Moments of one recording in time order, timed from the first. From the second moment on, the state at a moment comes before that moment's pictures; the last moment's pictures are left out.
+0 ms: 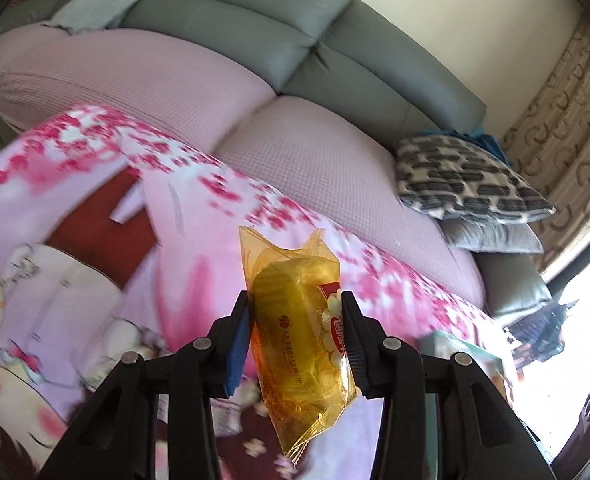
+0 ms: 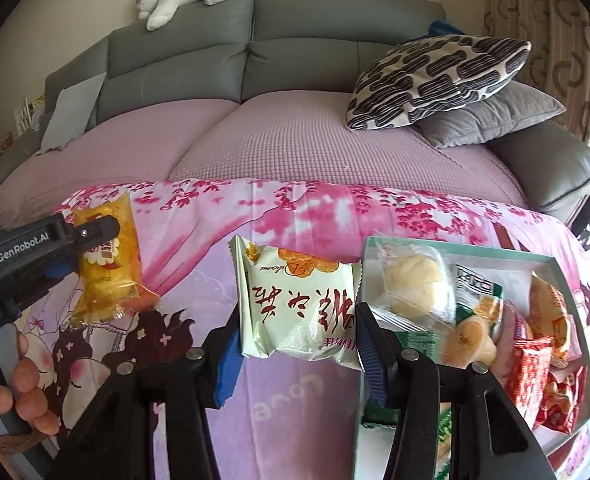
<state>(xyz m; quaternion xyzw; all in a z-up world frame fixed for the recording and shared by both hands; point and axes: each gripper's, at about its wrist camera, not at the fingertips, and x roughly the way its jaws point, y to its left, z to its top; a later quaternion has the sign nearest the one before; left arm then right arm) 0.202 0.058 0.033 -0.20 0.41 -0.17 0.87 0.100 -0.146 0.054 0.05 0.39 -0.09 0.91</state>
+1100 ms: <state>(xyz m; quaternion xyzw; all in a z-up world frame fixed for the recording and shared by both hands) 0.099 -0.181 0.049 -0.08 0.46 -0.31 0.83 -0.026 -0.332 0.041 0.17 0.40 -0.23 0.87</state>
